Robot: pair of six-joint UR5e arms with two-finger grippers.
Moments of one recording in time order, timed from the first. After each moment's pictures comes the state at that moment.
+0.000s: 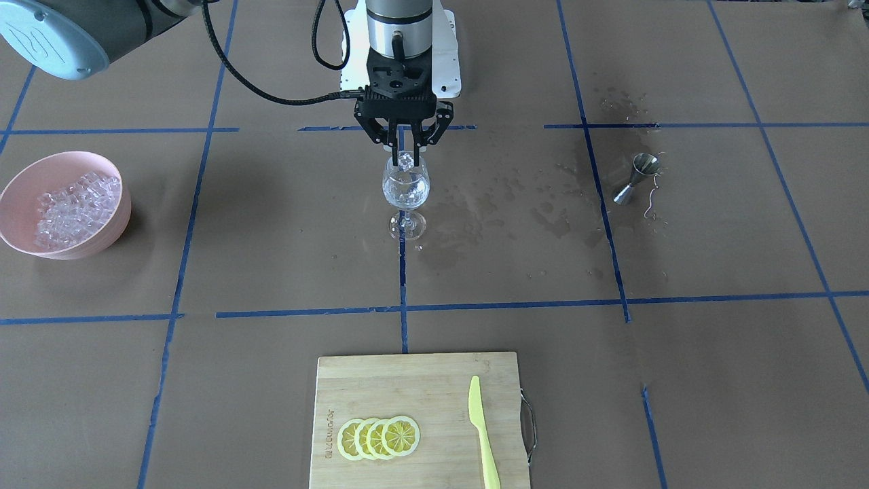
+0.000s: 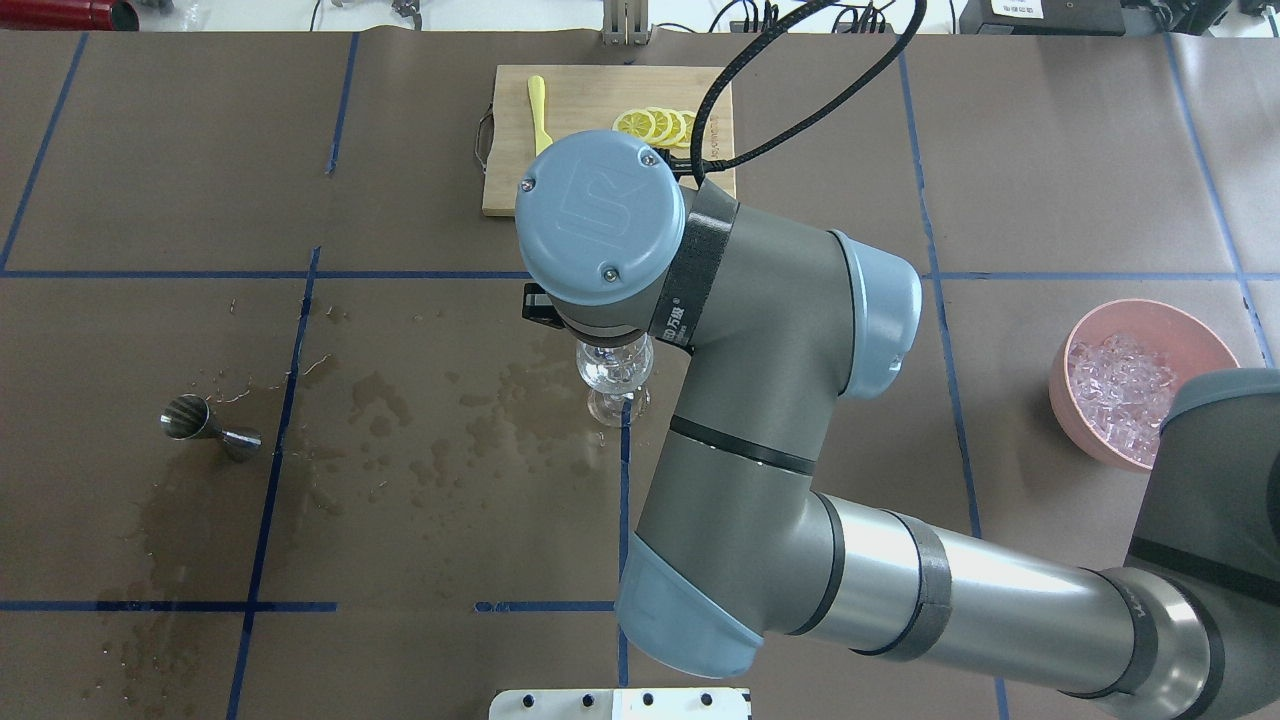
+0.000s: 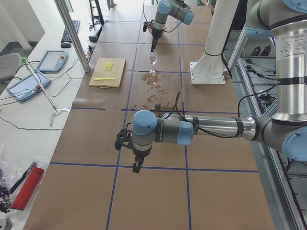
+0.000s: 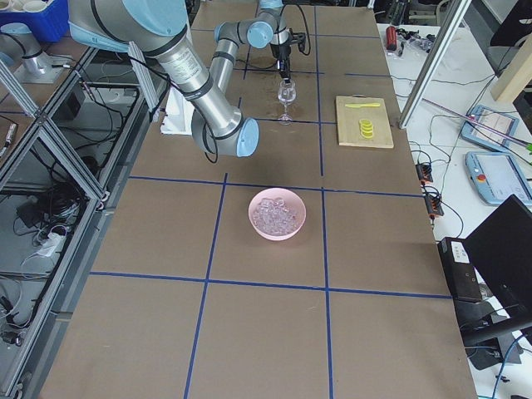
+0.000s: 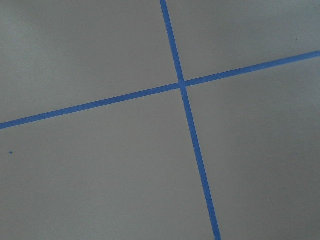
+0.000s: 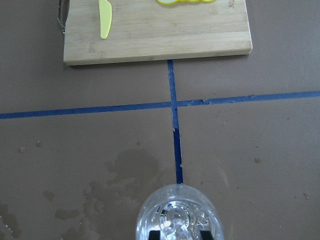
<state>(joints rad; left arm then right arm) -1.63 -1.43 -1.76 -1.64 -2.33 0.19 0.47 -0.64 1.80 -1.91 1.65 1.32</state>
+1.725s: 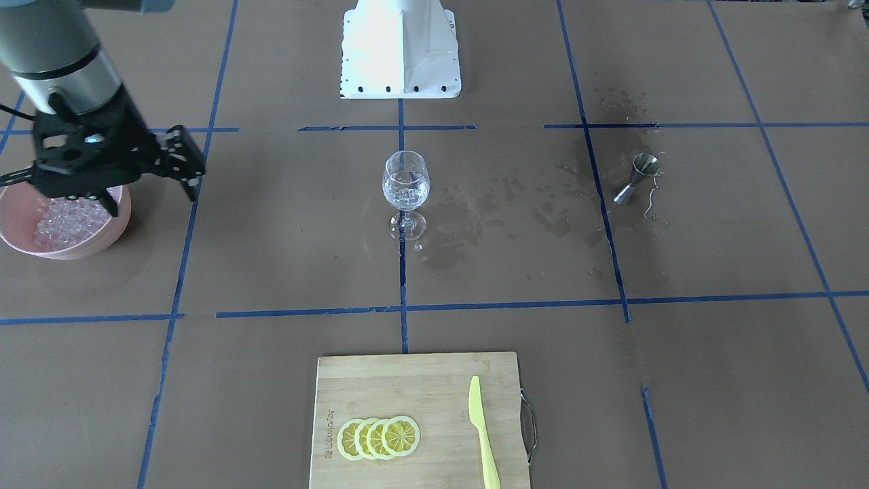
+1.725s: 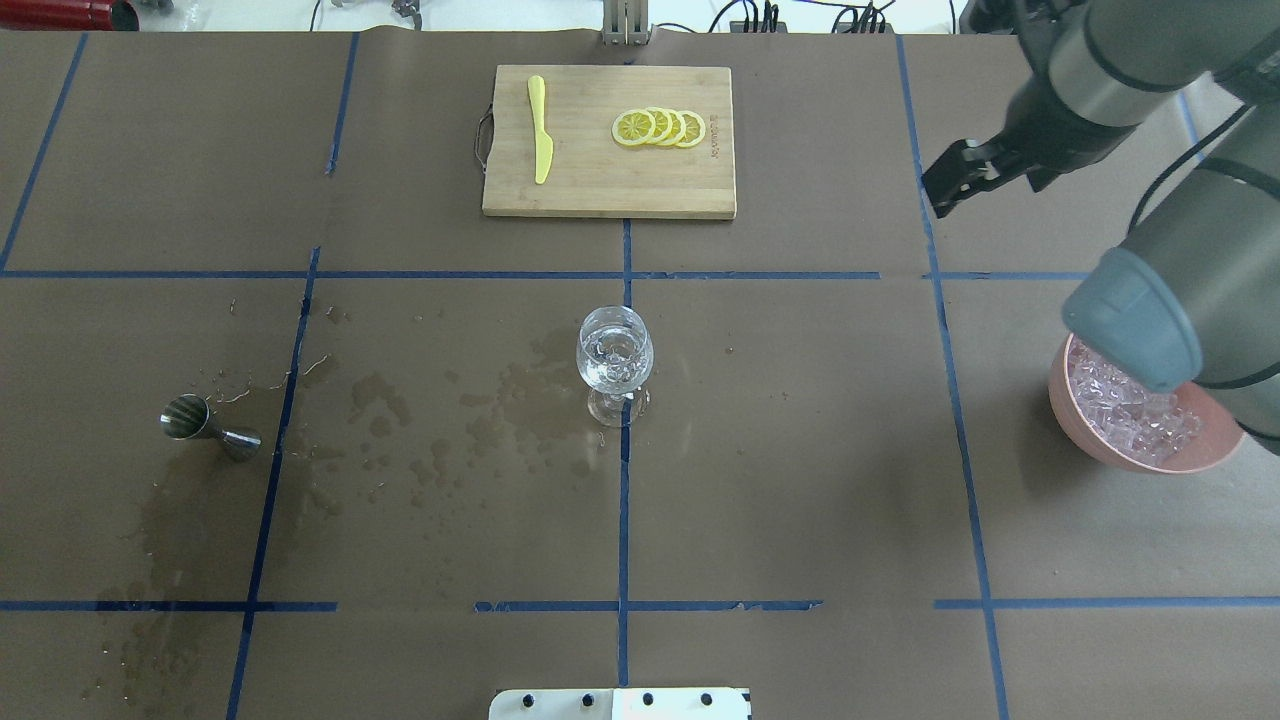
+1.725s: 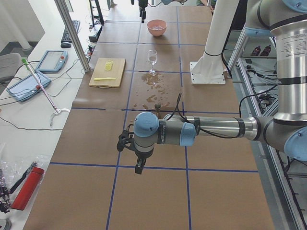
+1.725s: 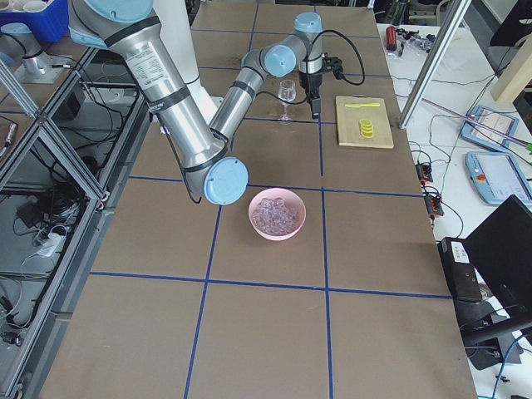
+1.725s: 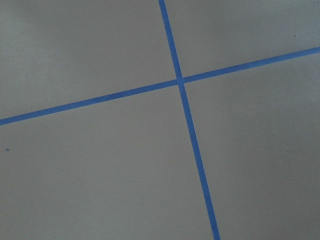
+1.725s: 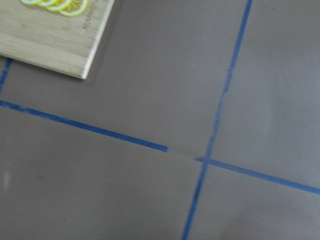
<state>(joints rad) -1.63 -1.41 -1.76 -1.64 -2.34 0.19 1.02 -1.16 2.01 -1.86 2.09 0.47</state>
